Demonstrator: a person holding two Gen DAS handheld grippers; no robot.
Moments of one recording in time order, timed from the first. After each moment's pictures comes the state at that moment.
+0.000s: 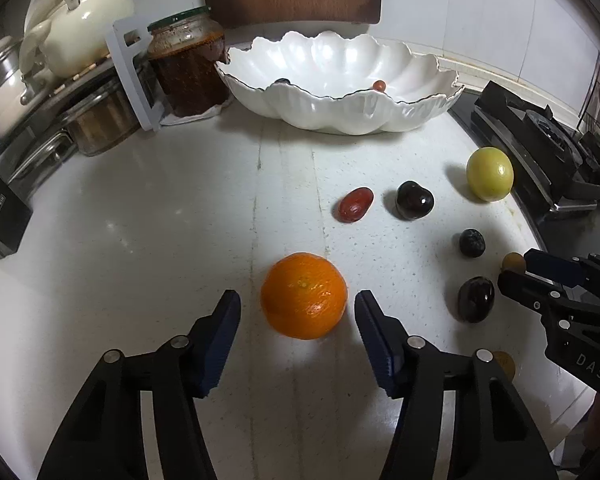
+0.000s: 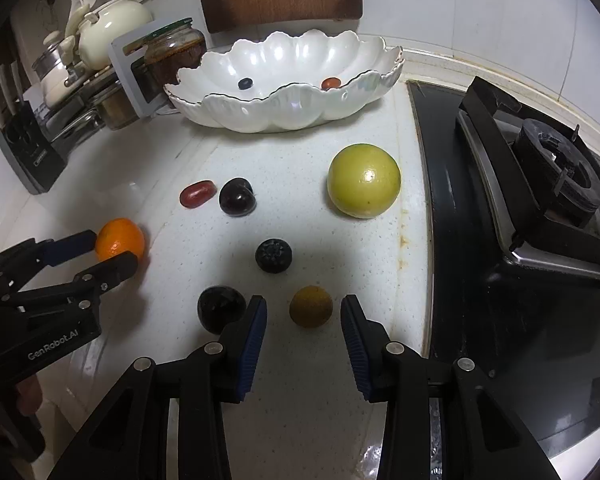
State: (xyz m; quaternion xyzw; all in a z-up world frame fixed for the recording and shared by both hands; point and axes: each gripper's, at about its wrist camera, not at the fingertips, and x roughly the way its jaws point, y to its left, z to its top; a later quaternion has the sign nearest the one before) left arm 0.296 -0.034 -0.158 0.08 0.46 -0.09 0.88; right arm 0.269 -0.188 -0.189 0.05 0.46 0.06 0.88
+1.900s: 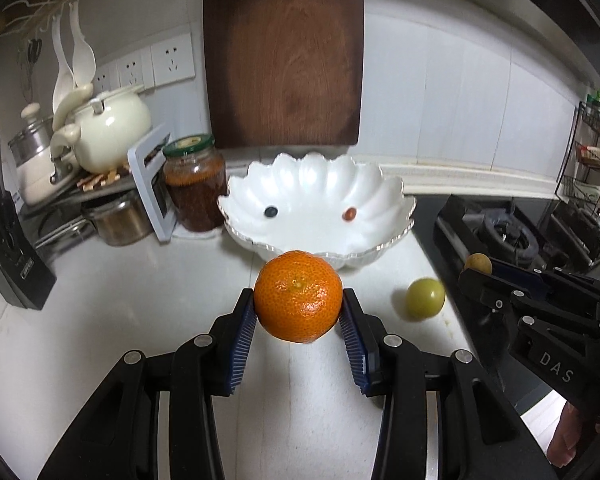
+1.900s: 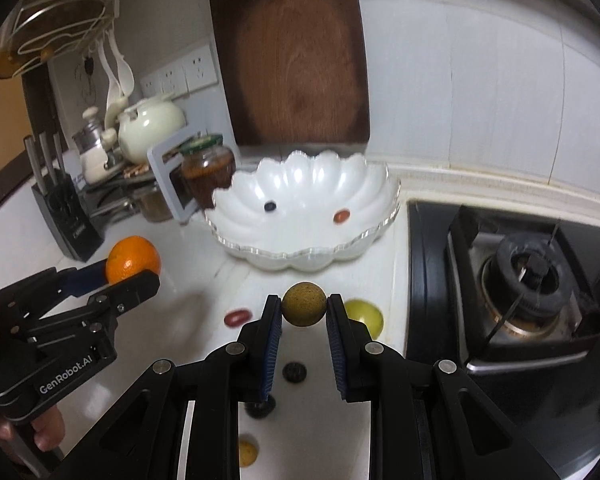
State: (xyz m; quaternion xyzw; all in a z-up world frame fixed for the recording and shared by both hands) left arm 0.275 -0.055 -0.050 0.05 0.32 -0.10 0.94; right arm 0.259 -0.204 -0.093 0.06 0.31 0.09 0.95
